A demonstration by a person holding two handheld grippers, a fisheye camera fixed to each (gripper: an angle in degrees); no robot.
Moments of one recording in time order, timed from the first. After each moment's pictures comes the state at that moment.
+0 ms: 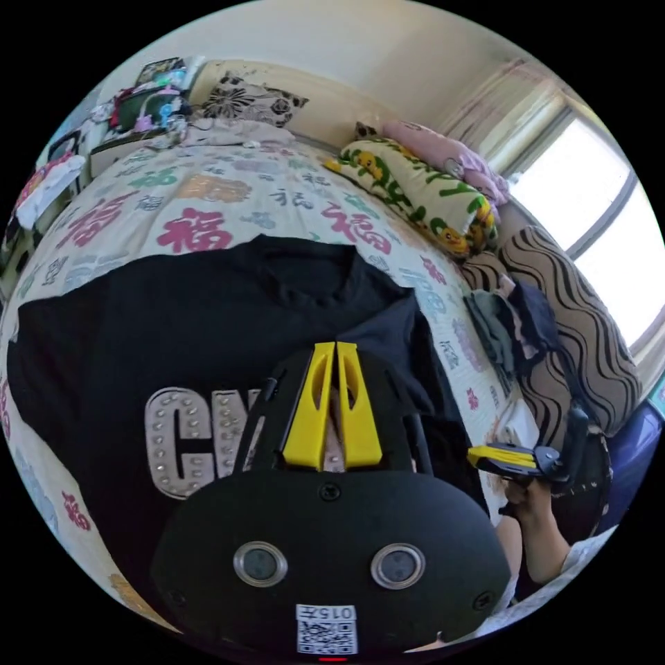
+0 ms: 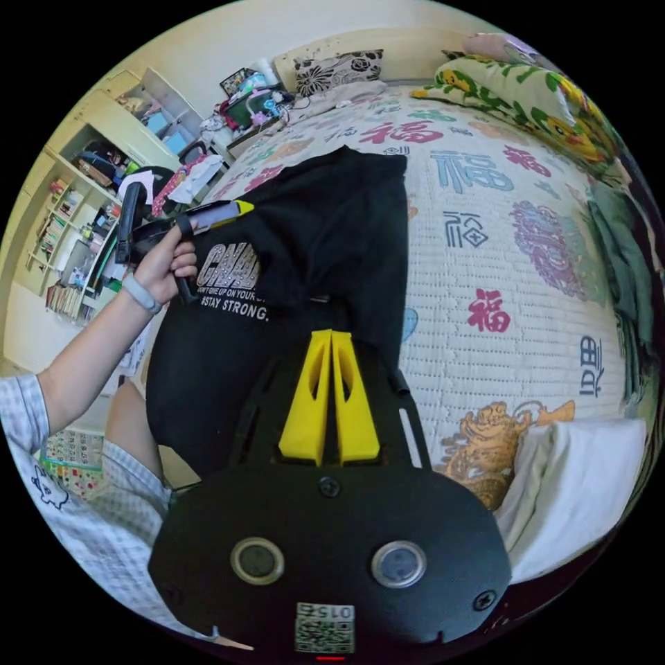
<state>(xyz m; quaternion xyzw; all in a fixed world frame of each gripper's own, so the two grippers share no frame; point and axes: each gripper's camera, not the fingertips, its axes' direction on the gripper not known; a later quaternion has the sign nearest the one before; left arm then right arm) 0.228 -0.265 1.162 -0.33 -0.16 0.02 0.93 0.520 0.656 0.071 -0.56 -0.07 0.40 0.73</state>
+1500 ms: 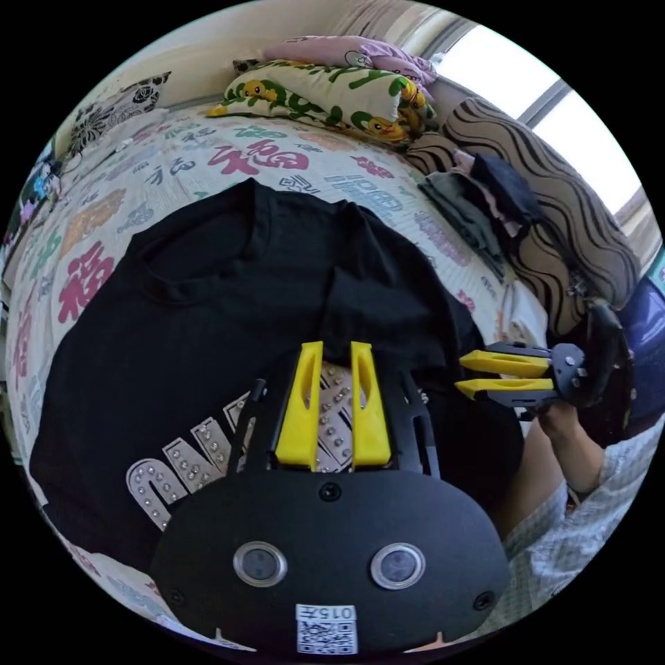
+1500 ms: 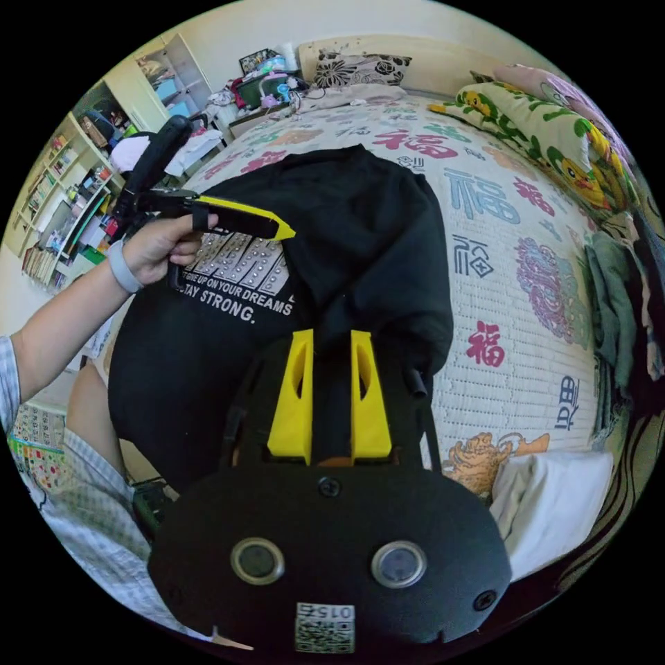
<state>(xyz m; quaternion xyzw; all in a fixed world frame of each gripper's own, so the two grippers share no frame) 0.270 -0.146 1.374 -0.47 -0.08 0.20 0.85 0.450 0.606 0.140 -0.59 -0.05 0.32 0.74</state>
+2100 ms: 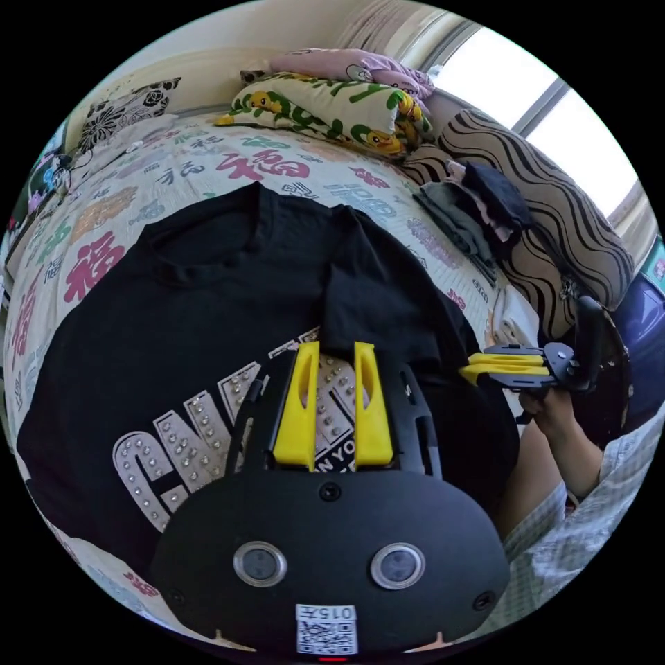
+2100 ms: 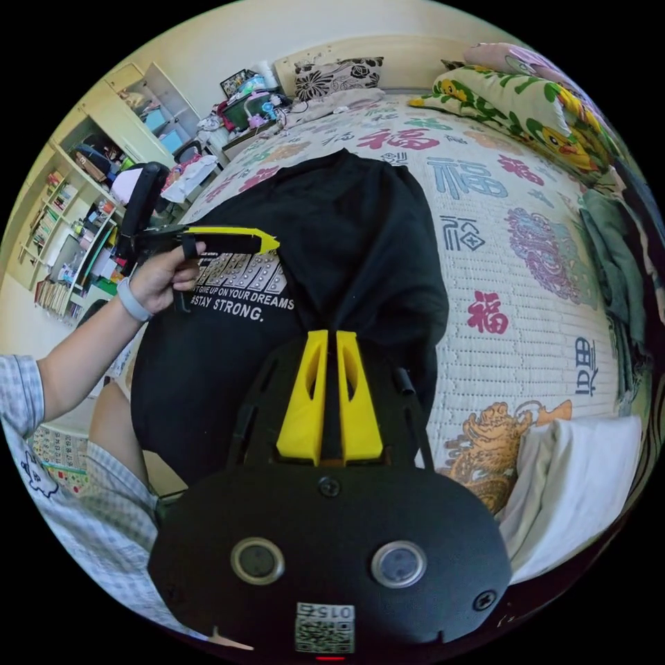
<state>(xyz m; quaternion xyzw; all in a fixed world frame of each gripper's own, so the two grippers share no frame) 0.242 -0.064 1.328 -0.44 -0.05 0.18 0.88 0.436 0.583 0.147 -0.56 -0.05 0.38 0.74</state>
